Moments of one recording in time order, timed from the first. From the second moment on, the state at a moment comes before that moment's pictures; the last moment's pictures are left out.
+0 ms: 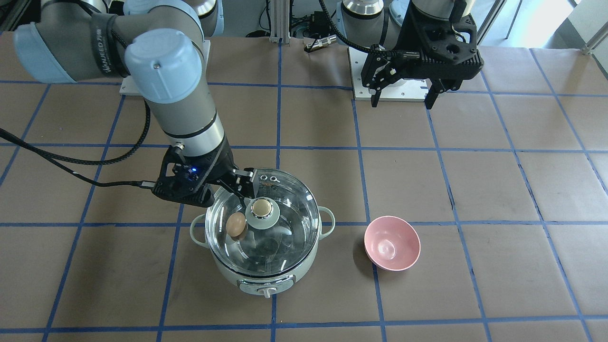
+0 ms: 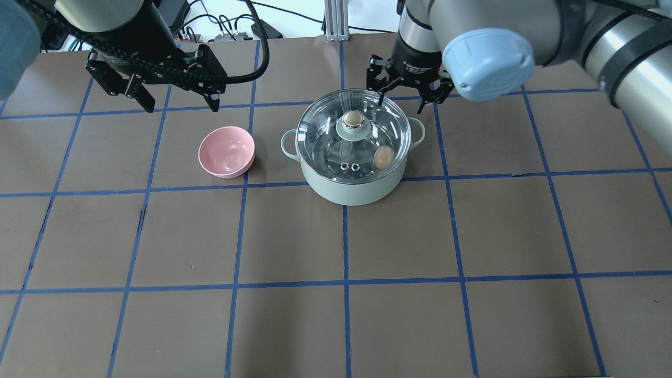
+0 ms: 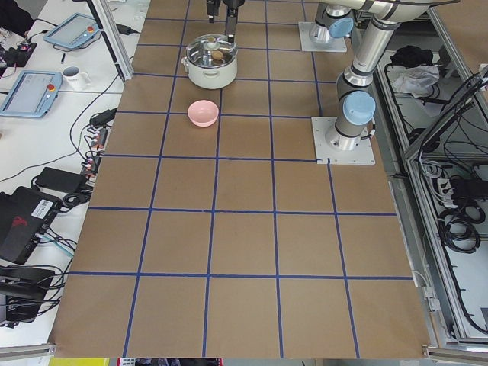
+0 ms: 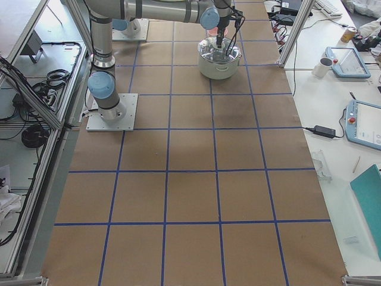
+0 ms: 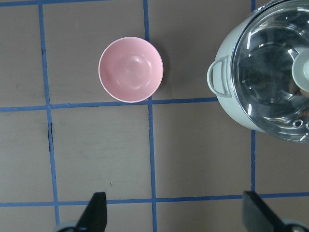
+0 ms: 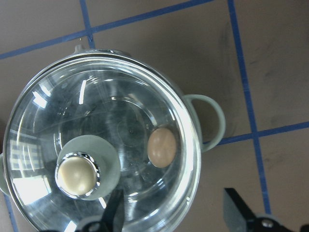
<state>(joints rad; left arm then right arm) -1.65 -1.56 -1.45 -1.64 1.59 -0.05 1.74 -1.32 1.50 -1.85 -1.49 0.40</state>
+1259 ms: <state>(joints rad) -1.65 -1.56 -1.45 -1.64 1.59 -0.04 1.59 -1.59 1.50 -1.55 -1.57 0.04</state>
